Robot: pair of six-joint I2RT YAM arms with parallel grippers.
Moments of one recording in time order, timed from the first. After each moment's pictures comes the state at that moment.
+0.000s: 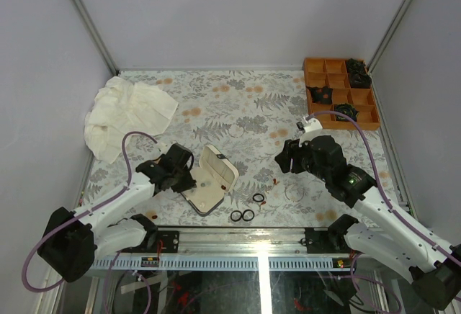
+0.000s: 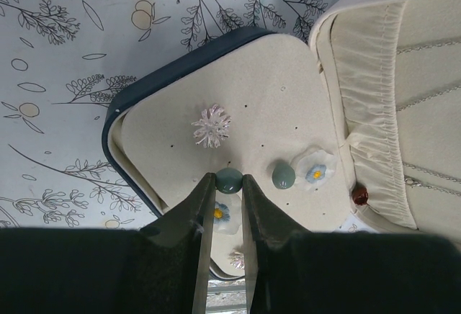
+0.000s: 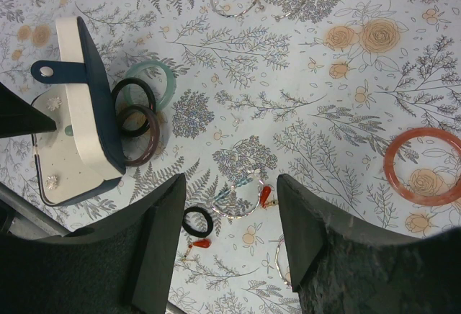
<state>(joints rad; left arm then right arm) -0.58 1.06 0.58 -0.62 -0.09 -0.96 0.65 0.80 0.68 -0.38 0.04 0.35</state>
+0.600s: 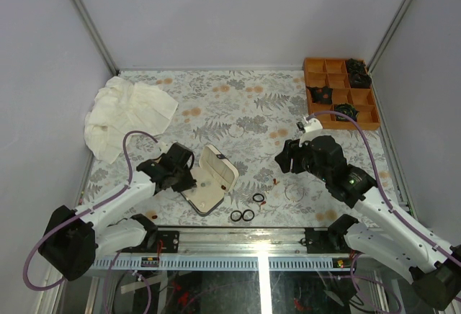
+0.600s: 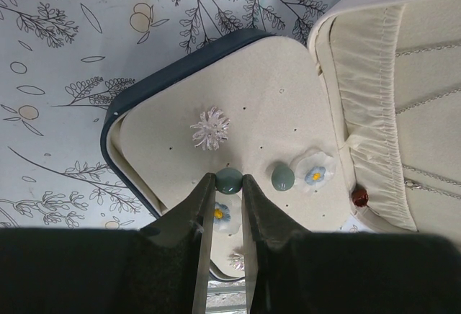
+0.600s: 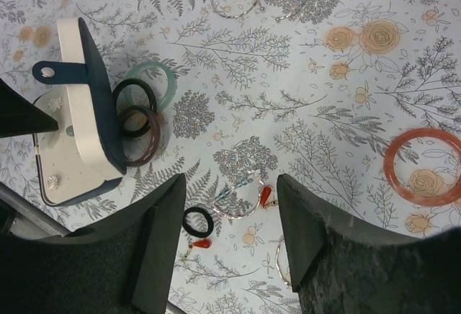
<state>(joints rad) -0.58 1.08 0.59 -0.62 -0.09 -0.95 0.65 0.80 0.68 -0.38 0.04 0.35</state>
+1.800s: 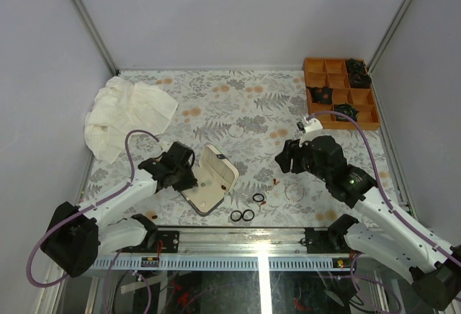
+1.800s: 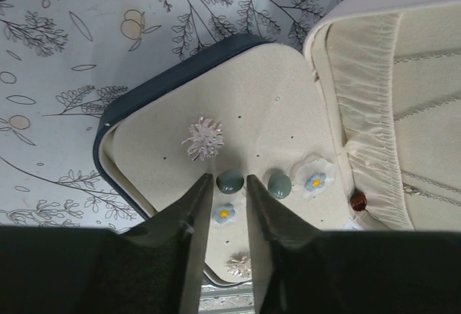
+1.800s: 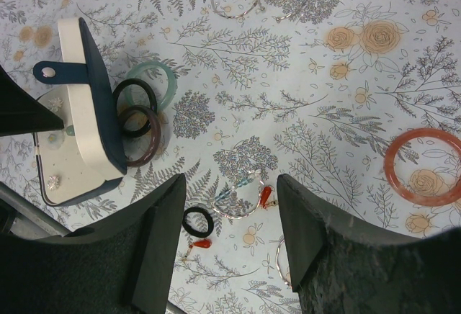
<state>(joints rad) -0.57 1.11 0.59 -0.60 -0.07 -0.93 0.65 0.79 0.68 -0.38 0.04 0.35</state>
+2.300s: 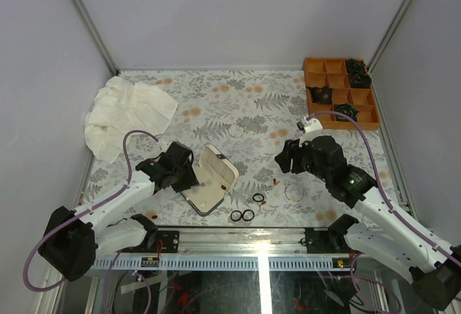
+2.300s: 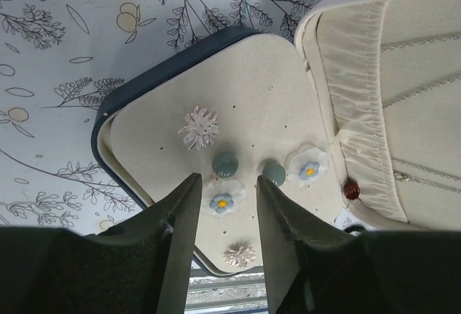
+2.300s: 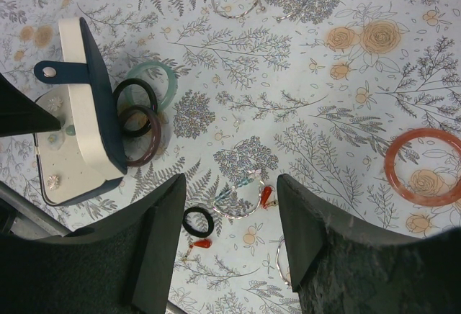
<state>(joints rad) -0.57 1.09 0.60 -0.61 -0.06 -0.93 0.65 0.79 0.68 -0.38 0.04 0.35</state>
